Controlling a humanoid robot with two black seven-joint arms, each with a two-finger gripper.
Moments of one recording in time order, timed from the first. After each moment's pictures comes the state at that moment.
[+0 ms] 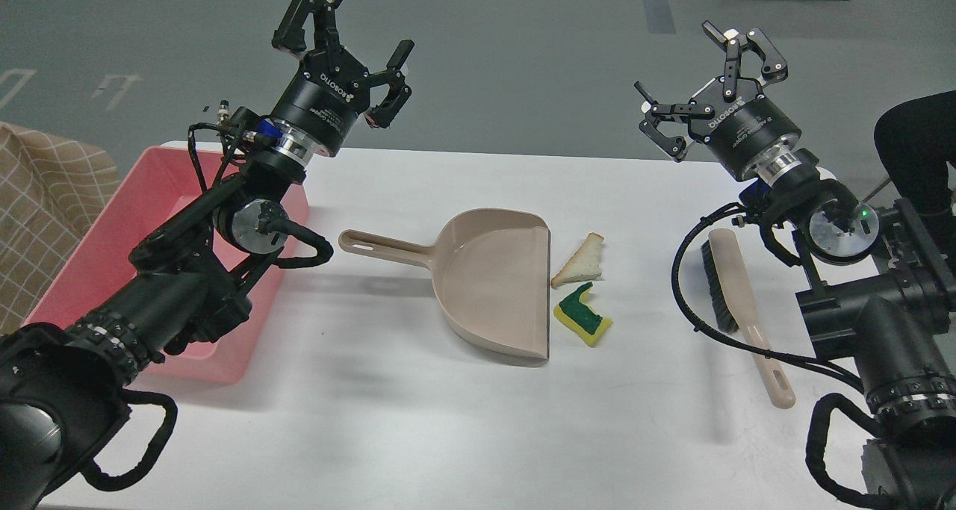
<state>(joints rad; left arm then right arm) -0.78 0.21 -0.84 -0.78 0.23 -0.49 -0.49 0.71 -0.02 1.53 0.76 -0.27 0.49 -0.36</state>
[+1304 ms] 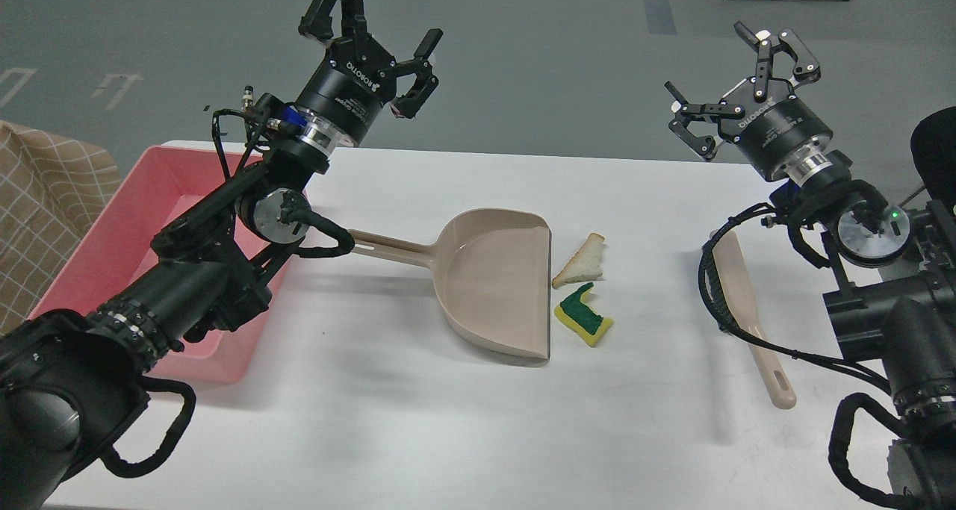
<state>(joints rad) -0.84 0.17 -0.83 -0.77 0.25 -0.49 -0.49 0.70 -0.09 1.56 0.75 -0.27 0.49 -0.34</state>
